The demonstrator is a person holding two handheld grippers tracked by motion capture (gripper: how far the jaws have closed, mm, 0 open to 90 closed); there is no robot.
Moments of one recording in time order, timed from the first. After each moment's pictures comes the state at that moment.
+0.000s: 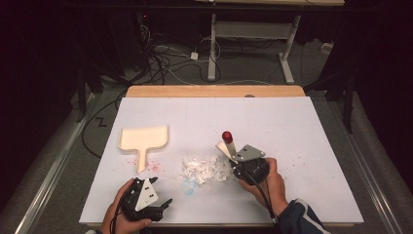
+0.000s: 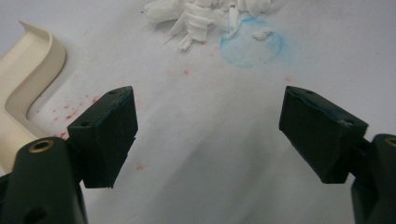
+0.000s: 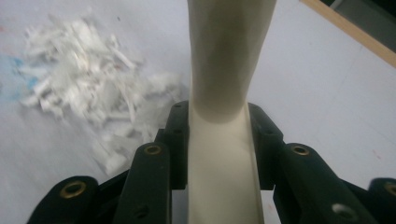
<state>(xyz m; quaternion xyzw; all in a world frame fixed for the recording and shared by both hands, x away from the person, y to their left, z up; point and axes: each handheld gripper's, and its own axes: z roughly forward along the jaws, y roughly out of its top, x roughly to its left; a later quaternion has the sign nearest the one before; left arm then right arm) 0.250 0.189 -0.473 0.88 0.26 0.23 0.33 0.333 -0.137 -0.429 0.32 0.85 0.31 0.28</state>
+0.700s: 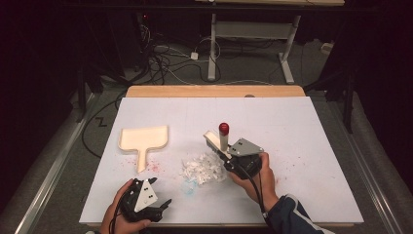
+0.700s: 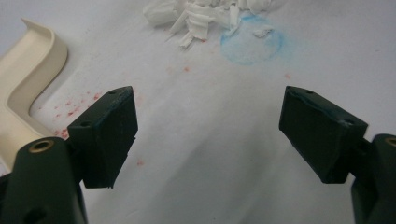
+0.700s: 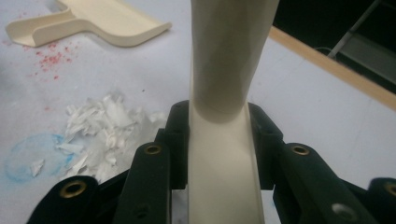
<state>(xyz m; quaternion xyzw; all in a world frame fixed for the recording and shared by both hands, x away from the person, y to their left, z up) 0.248 0.190 -0.473 0.88 0.27 0.23 0.33 0.338 -0.122 -0.411 0.30 0.82 0.40 0.28</state>
